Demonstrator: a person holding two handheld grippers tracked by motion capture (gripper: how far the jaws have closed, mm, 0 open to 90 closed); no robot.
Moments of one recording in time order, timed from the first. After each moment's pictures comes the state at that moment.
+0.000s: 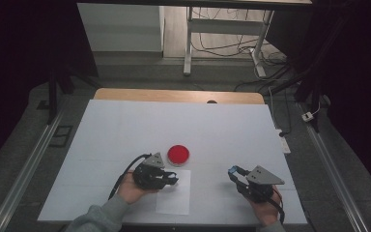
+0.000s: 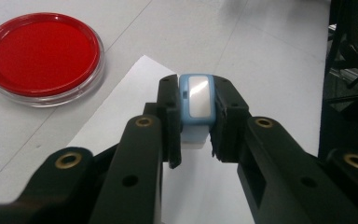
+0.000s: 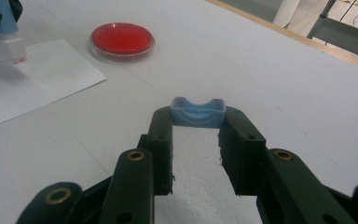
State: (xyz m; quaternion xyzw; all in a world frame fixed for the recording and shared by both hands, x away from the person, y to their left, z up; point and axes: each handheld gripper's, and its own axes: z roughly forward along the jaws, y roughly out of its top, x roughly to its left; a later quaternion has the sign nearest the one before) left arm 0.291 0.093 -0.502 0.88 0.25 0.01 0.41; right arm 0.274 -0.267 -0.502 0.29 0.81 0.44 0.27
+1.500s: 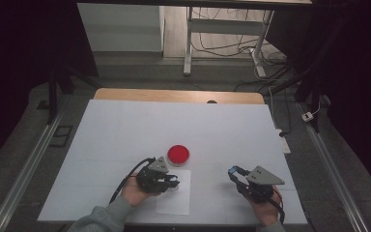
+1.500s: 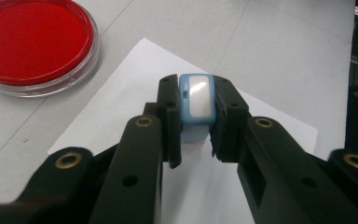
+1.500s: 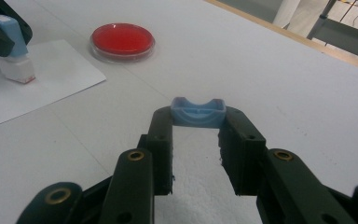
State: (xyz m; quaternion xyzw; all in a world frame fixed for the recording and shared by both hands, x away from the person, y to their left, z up) left arm 0.288 0.083 -0.513 0.89 0.24 0.02 0.39; right arm 0.274 -0.267 -0.501 0.28 0.81 0.44 0.27
